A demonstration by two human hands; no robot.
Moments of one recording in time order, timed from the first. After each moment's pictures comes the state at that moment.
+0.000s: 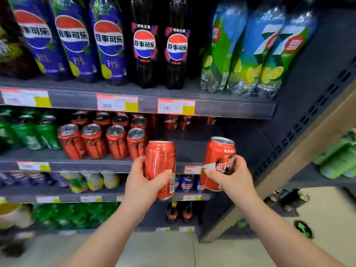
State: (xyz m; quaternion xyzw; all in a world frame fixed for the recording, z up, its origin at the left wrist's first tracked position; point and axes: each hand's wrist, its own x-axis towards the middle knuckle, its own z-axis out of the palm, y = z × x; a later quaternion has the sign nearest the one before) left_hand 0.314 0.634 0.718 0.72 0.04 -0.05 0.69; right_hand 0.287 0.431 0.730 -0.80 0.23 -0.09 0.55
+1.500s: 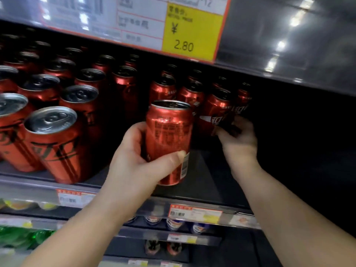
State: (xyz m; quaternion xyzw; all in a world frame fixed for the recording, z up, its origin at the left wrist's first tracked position) left_hand 0.485 0.542 0.615 0.68 -0.05 0.01 0.73; right_hand 0.559 0.341 0.586 -0.79 0.19 -0.23 0.54
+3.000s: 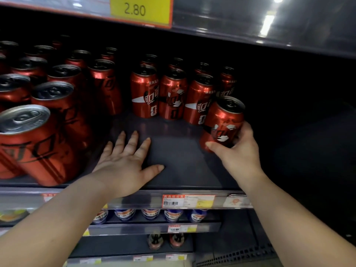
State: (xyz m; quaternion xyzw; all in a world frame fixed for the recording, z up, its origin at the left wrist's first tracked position) left_hand 0.526 0.548 0.577 0.98 -0.14 -0.17 0.03; right_hand 0.500 0.328 0.584 -0.82 0.18 -0.19 0.52
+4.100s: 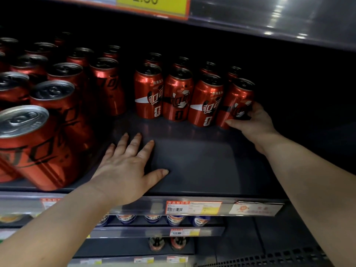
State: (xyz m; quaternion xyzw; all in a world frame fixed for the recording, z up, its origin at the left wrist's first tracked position) left_hand 0.525 0.550 0.575 0.98 -0.15 -0.13 0.05; right_hand 0.561 0.282 0.607 -0.83 0.20 -0.14 0.50
